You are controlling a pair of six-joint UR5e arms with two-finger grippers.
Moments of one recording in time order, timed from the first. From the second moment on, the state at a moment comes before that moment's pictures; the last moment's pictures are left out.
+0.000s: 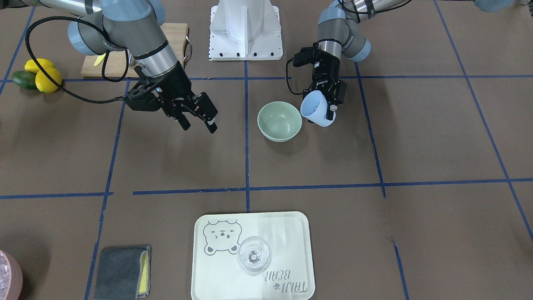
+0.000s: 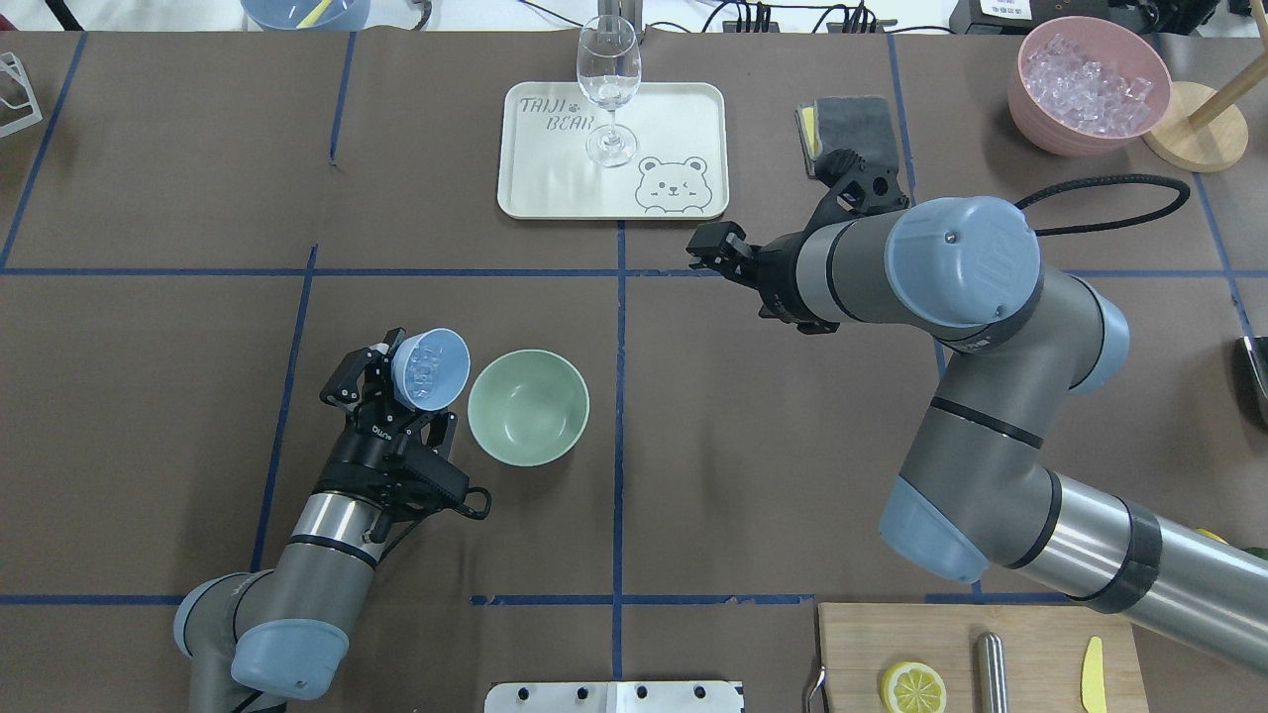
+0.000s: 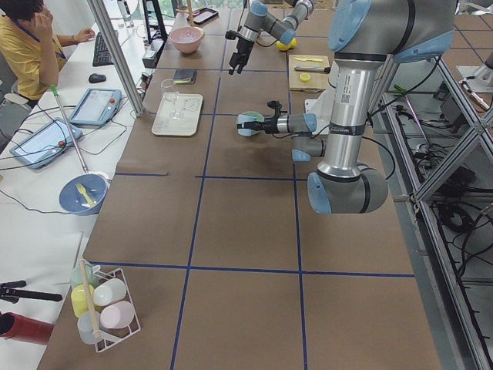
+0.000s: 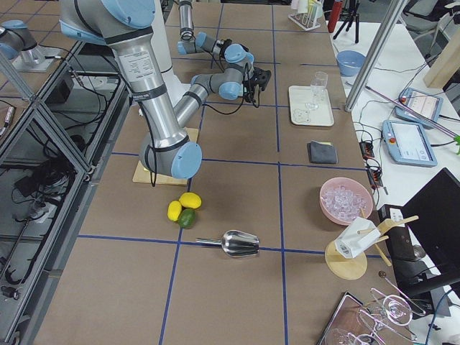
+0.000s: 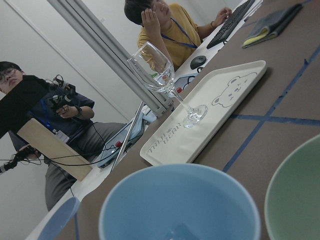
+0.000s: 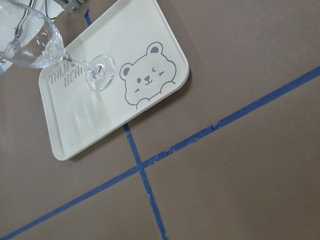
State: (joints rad) left arm -0.13 -1.85 -1.60 -2.67 -0.42 0.12; right arm 0.60 -1.12 1.85 -1.14 1.71 1.74
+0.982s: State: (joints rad) left arm -0.01 -1.93 -1.58 -2.64 -0.21 0.88; right arm 0.63 -1.16 1.85 -1.14 1.72 1.75
